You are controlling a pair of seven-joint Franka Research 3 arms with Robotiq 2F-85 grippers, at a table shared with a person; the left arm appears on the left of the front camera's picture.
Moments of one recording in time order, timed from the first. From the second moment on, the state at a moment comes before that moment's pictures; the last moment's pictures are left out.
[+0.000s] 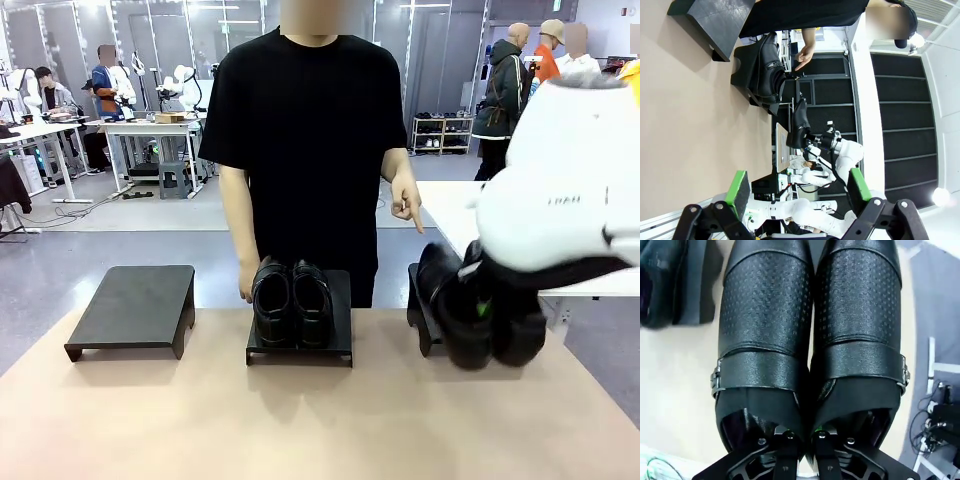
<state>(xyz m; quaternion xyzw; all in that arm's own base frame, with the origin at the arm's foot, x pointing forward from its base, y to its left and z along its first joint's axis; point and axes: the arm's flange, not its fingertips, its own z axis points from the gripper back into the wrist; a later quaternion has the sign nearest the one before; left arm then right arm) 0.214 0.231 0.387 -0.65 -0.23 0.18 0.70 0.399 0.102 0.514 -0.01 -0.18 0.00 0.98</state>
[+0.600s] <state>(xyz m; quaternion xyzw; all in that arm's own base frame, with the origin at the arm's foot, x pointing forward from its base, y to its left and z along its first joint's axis) 0.214 0.231 0.387 -0.65 -0.23 0.18 0.70 0.516 0.077 0.513 -0.02 -0.18 0.03 0.98</state>
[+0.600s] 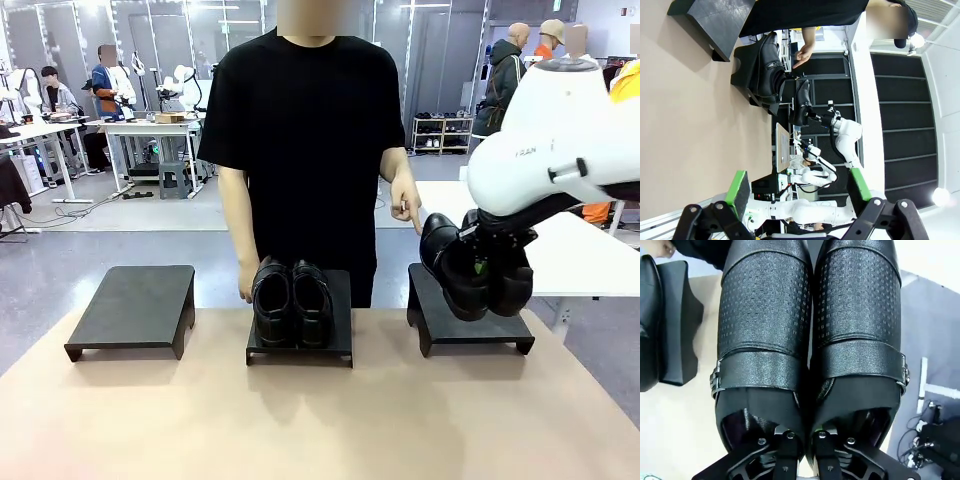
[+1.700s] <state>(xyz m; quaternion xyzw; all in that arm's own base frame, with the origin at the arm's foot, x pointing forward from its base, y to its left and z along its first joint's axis) 0.214 0.231 0.387 -0.65 -0.22 0.18 0.70 0.560 0.078 0.469 -0.01 -0.15 0.03 0.99</state>
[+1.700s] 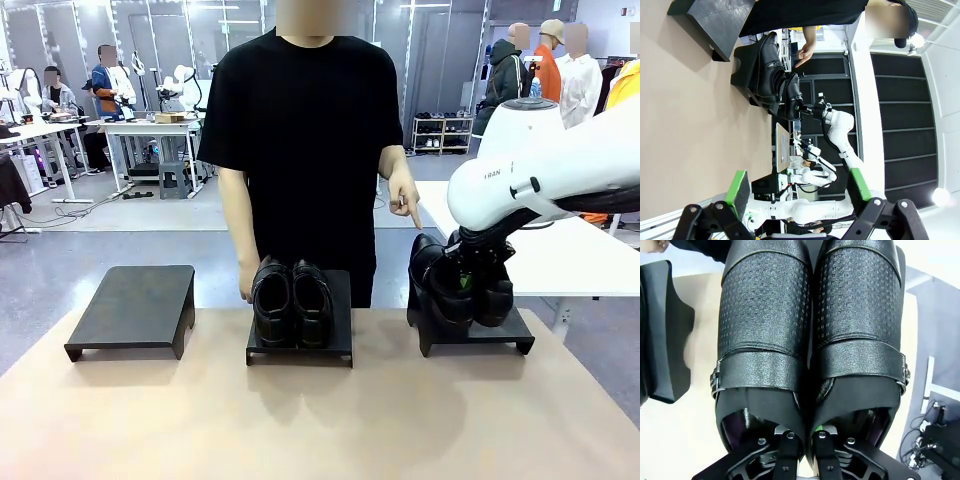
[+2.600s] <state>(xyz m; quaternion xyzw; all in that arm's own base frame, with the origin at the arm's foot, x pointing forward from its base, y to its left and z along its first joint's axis) 0.214 0.231 0.387 -0.65 -0.22 0.18 0.70 0.595 0.055 0.445 -0.01 -0.17 0.00 0.99</state>
